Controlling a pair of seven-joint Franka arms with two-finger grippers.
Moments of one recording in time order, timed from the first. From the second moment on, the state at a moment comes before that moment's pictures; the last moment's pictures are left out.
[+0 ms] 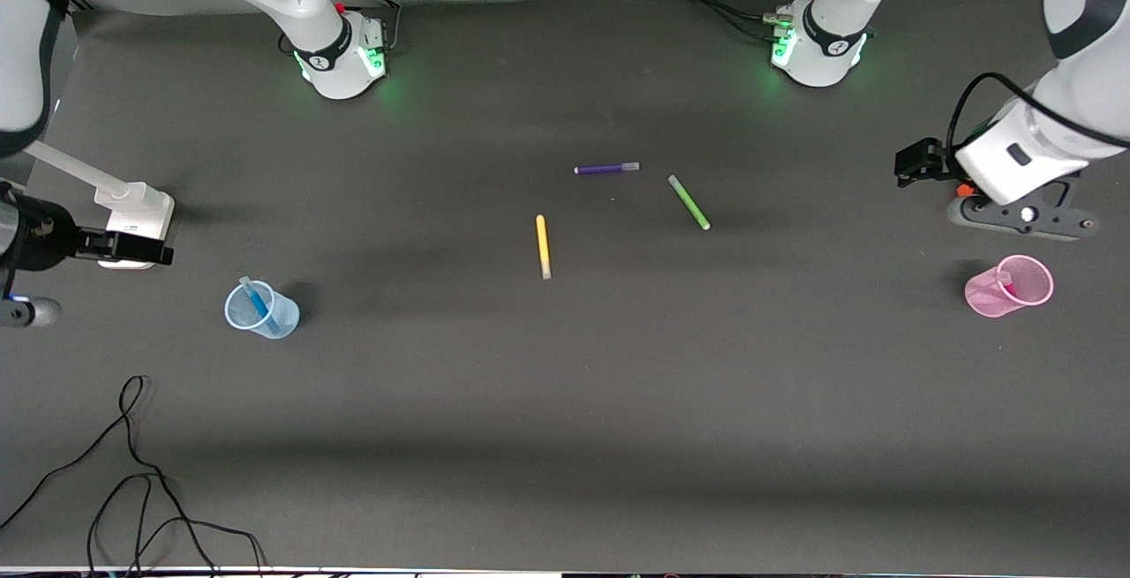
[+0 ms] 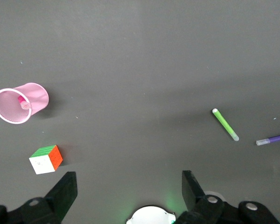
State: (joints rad) left arm 0.10 0.00 -0.22 -1.71 0.01 1.52 0.06; right arm 0.31 0.26 -0.44 -1.37 0.14 1.45 0.00
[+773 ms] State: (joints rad) left arm 0.10 0.00 -0.22 -1.72 0.02 1.52 0.06; right arm 0.00 0.09 -0.10 -1.52 0.06 1.53 0.04
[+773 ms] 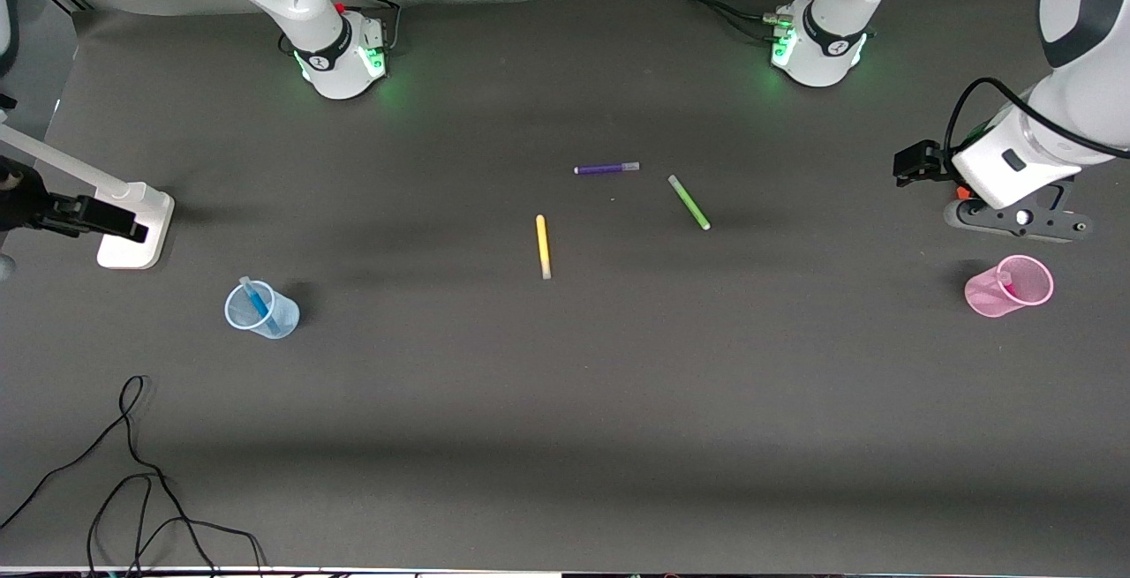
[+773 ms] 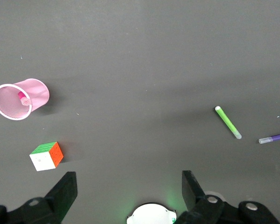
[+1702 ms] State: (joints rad) left arm -0.06 0.00 -0.04 -1.72 0.03 1.62 0.12; right arm -0.04 0.04 -0.06 -1.60 0.05 1.56 0.04
